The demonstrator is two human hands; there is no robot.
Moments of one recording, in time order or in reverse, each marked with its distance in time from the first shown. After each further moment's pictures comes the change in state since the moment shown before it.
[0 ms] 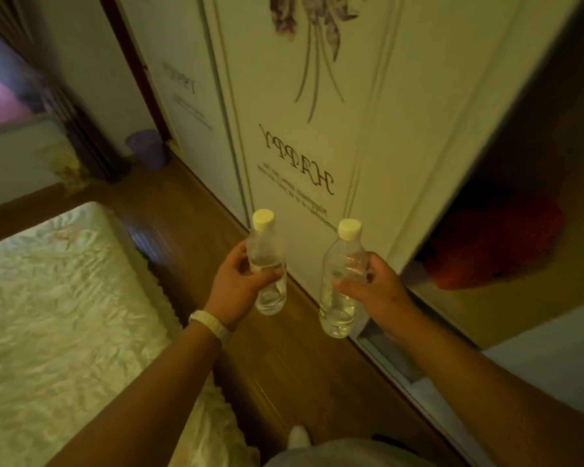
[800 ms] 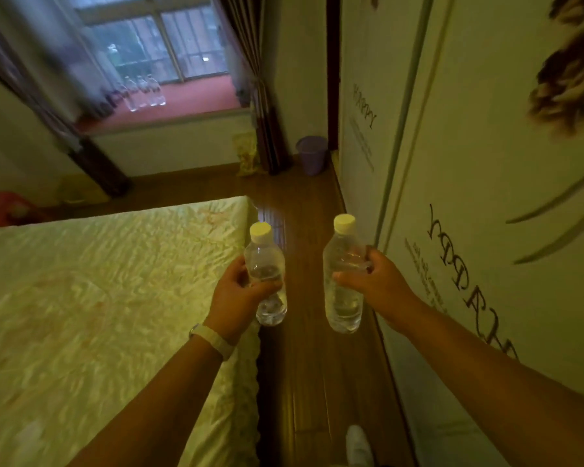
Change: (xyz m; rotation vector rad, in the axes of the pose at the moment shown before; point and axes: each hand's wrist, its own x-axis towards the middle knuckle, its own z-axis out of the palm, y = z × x) left_hand 0.196 0.029 -0.158 -0.004 0.733 -0.019; right_hand 0.351 -0.127 0.201 -0.108 -0.659 -0.150
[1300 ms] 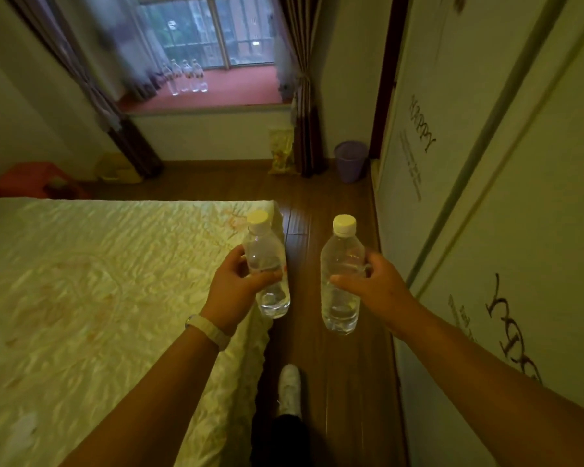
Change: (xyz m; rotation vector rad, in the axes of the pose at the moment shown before) left_hand 0.133 0.007 -0.013 -0.081 0.130 0.015; right_hand 0.150 -0.035 0.024 -0.019 -0.185 -0.028
